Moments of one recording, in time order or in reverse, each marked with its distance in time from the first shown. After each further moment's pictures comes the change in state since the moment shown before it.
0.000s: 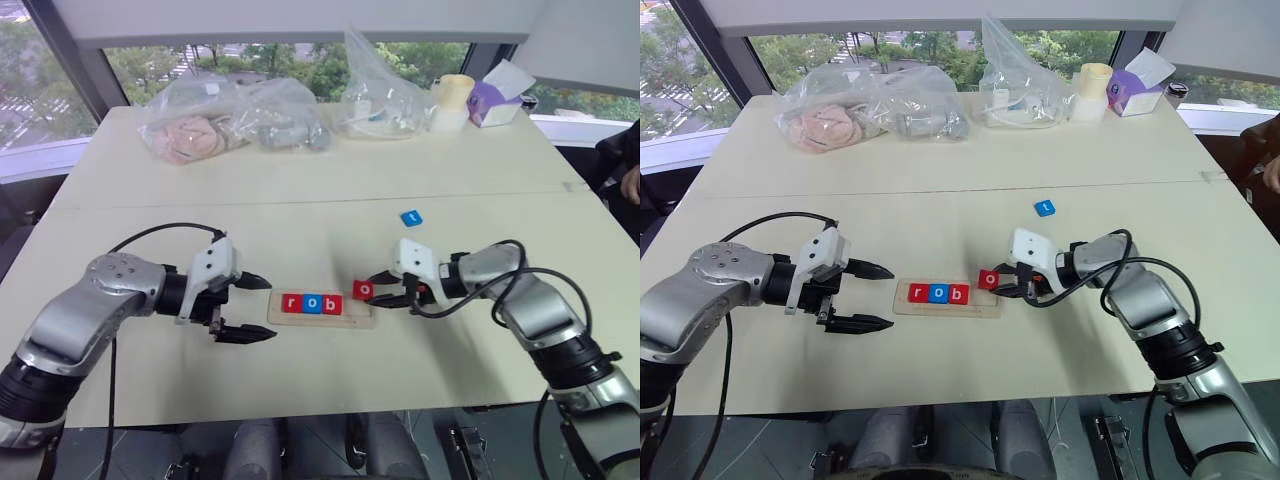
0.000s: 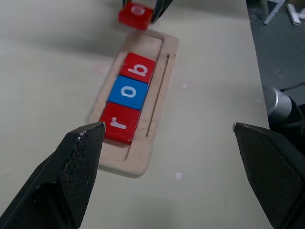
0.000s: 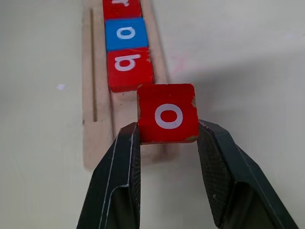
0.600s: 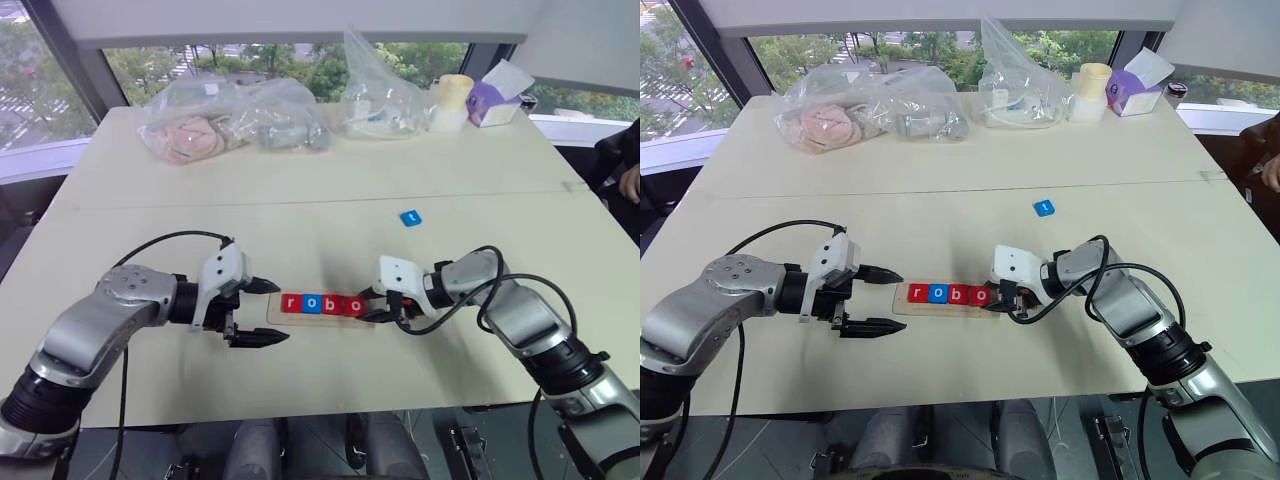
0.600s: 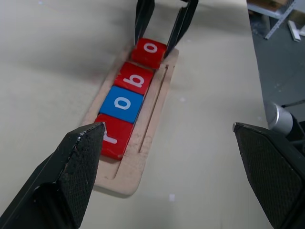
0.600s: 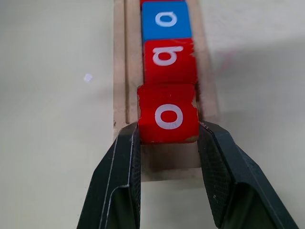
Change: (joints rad) left arm 0.041 -0.061 0.004 -0.063 -0.025 0.067 0.104; right arm 0.000 -0.003 0.079 -0.071 -0.057 0.032 -0.012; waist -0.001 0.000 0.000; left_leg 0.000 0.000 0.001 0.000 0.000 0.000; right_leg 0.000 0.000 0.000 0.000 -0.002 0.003
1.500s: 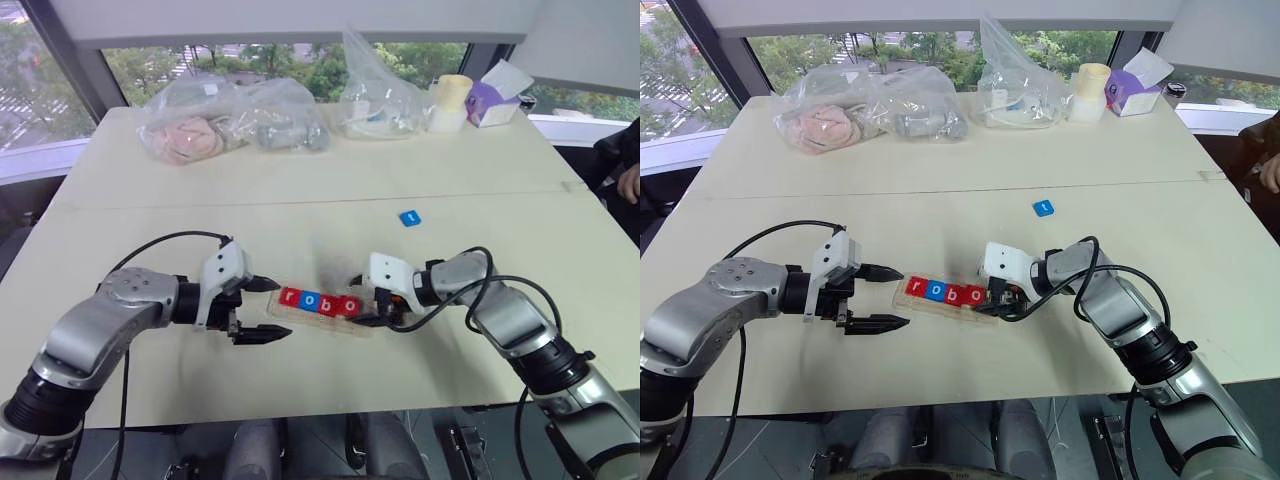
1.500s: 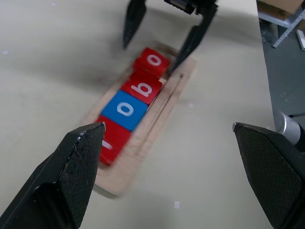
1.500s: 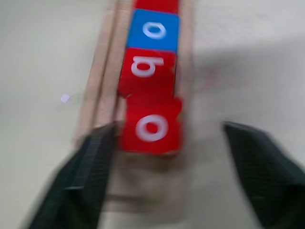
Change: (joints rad) left arm 0.006 -0.017 0.005 0.001 -0.017 0.013 0.044; right arm -0.011 0.058 0.000 -0.032 -0.017 0.045 -0.060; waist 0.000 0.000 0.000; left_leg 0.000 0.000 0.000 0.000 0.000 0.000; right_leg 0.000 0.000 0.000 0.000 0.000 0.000
